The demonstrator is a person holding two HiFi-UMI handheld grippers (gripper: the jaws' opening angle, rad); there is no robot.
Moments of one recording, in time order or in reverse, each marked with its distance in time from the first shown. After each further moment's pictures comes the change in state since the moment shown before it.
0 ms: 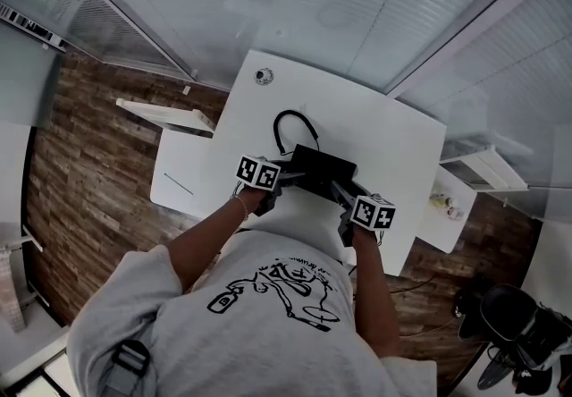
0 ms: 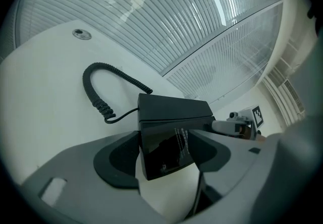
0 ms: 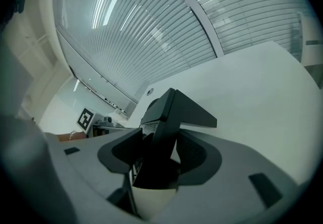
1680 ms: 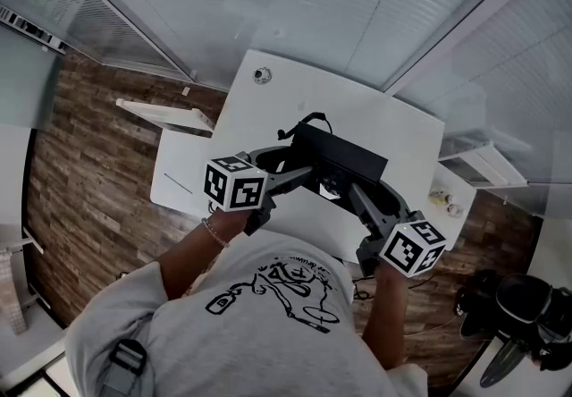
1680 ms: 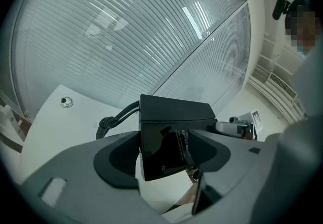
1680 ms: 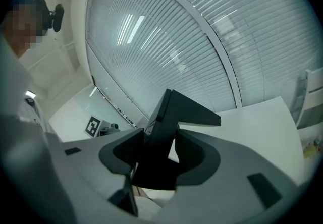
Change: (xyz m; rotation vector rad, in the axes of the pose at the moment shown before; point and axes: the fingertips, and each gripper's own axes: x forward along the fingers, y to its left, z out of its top) left arm -0.125 -0.170 0.101 0.161 -0.217 -0.021; right arm -0.145 0.151 0.117 -0.140 -0.219 0.110
